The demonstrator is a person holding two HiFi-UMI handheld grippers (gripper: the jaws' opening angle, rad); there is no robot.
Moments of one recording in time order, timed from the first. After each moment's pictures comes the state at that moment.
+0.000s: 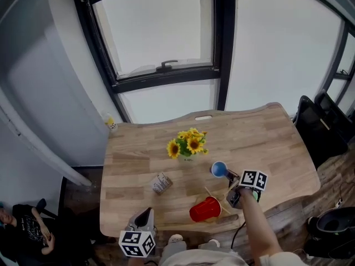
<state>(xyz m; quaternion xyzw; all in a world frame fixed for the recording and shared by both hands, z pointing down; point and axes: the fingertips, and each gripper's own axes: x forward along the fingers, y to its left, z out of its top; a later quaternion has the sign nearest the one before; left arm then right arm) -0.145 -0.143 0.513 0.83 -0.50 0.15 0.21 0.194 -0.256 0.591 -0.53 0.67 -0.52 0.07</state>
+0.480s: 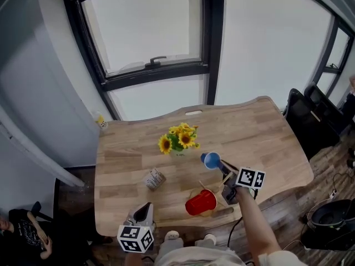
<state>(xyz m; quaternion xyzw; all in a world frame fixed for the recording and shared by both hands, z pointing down) -0.126 -0.145 0.513 0.85 -0.46 0.15 0.21 0.183 -0.247 0.527 -0.50 0.75 -0.42 0.12</state>
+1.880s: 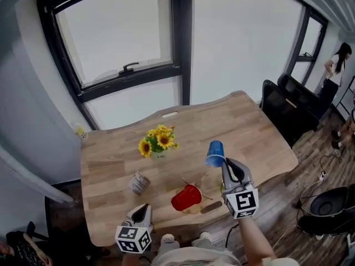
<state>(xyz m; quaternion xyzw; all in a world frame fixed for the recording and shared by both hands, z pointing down) -0.087 -0.138 0.518 0.89 -0.38 0.16 0.20 0.206 -0.145 0.394 -0.69 0.71 0.07 -0.08</state>
